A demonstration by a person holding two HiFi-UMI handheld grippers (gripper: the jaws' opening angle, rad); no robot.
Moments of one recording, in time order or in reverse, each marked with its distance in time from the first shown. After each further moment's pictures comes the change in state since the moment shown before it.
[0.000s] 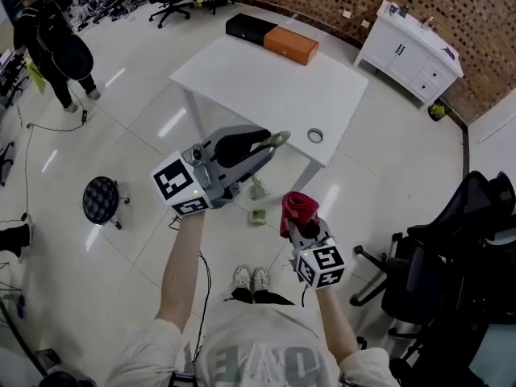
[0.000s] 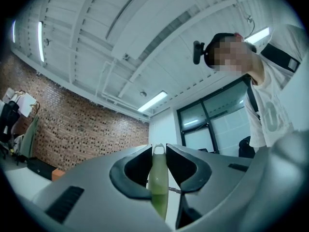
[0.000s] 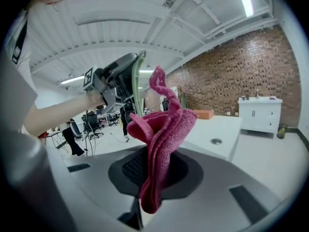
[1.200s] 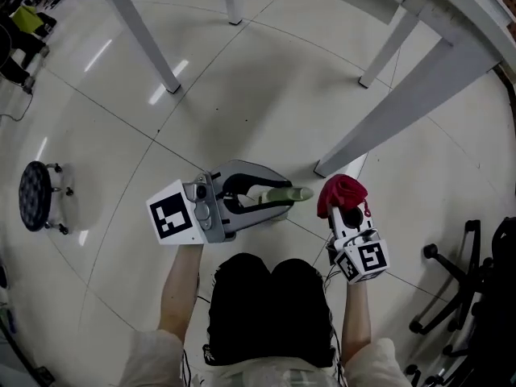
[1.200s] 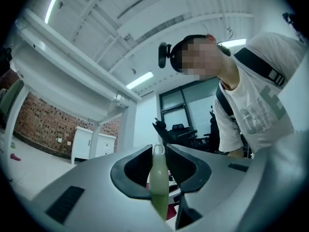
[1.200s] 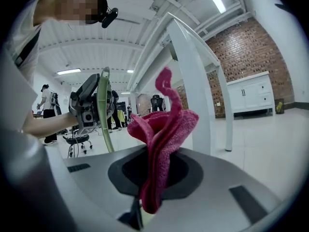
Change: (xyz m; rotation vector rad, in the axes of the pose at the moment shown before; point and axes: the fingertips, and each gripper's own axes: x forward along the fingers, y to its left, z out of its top) left arm -0.154 0.021 -0.661 -0.050 0.039 -0.284; right arm 0.272 -0.253 -0.533 0.016 -0.171 -0.079
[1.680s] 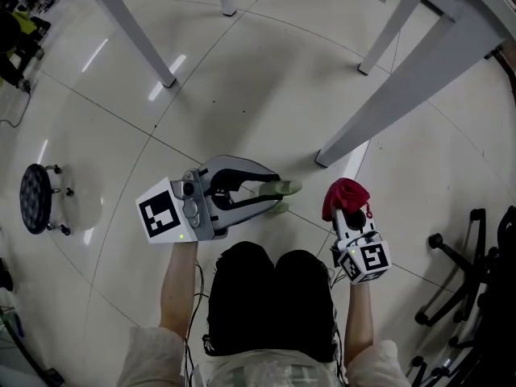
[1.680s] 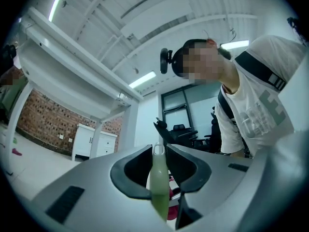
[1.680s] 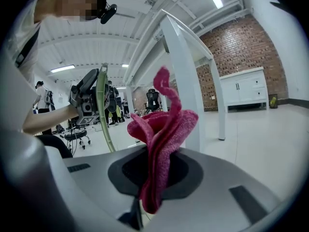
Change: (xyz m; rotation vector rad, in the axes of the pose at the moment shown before) left arm -0.009 -0.001 -0.004 -0.022 -0.004 0.015; right arm -0.024 -0.012 -0.042 0.032 0.074 -0.044
